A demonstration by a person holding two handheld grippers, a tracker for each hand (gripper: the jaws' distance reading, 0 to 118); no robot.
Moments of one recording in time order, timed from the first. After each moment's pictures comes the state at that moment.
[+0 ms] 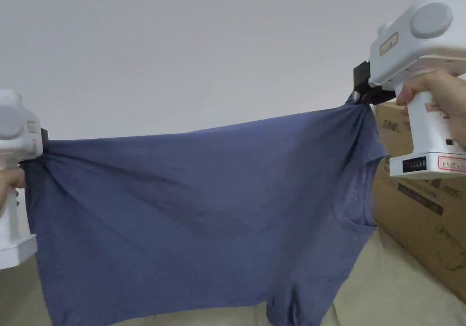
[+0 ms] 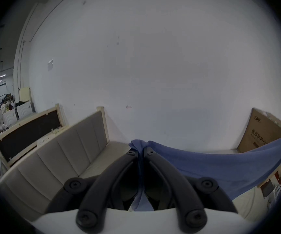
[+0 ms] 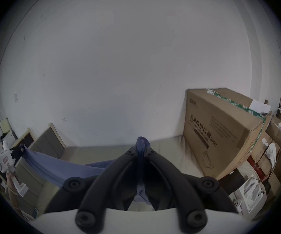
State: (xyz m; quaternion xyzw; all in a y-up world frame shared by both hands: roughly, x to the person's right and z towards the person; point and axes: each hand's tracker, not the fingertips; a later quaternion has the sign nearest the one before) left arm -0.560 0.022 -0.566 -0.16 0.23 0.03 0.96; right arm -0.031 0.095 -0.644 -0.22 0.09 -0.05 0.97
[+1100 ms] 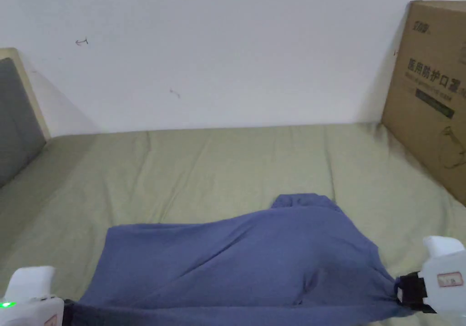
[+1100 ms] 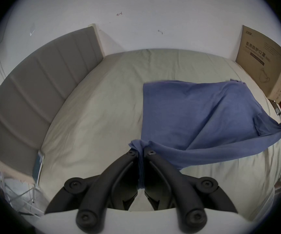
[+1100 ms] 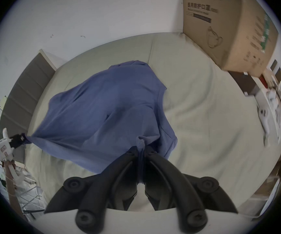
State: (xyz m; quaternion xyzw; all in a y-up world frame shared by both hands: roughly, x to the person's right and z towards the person) left arm -0.519 -0.285 -0.267 -0.42 0.17 0.01 0.89; right arm 0.040 -0.260 -0.382 -0.49 0.11 -0.05 0.86
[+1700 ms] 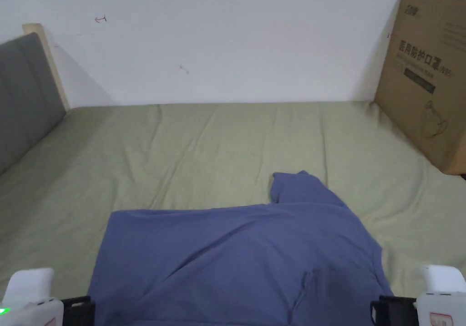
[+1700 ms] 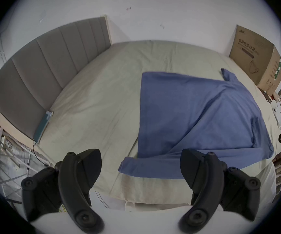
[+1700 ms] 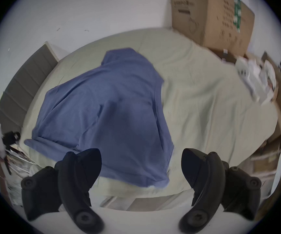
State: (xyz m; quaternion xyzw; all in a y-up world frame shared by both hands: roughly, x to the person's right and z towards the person) left arm -0.492 -0.285 -0.127 -0.42 0.16 0.04 0.89; right arm 0.030 -0.282 -0.227 -0.46 0.09 0.00 0.88
